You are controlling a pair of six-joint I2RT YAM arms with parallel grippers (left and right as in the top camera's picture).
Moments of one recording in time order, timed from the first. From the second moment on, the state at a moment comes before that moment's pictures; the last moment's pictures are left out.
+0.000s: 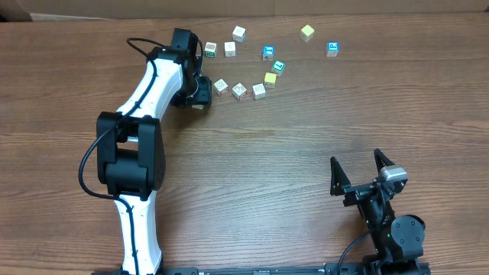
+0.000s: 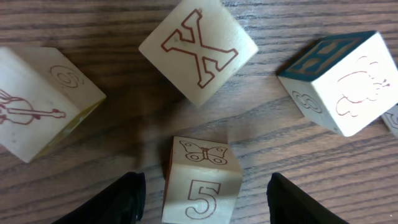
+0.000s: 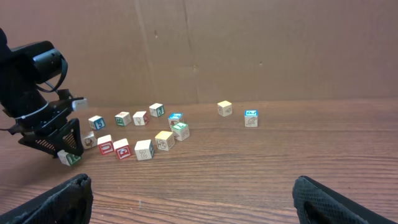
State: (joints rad) left arm -0.17 2.26 1.81 -0.92 0.06 -0.16; right arm 0.13 0.01 0.02 -0.03 -0.08 0.13
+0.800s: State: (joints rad) left arm -0.17 2.29 1.84 -0.93 0.03 -0.16; right arm 0.13 0.01 0.02 -0.03 -0.08 0.13
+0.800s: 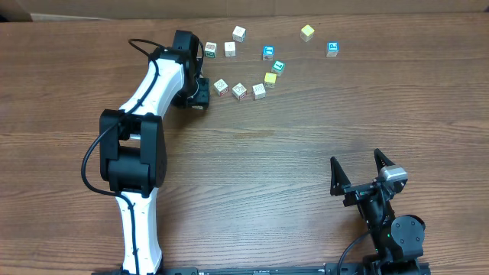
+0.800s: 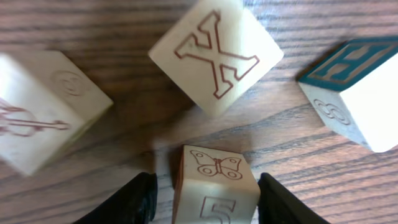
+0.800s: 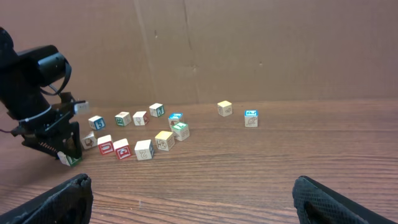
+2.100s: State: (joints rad) left arm -0.17 2.29 1.88 -0.98 0.02 -0.07; right arm 0.13 0.01 0.02 -0.03 -0.08 0.13
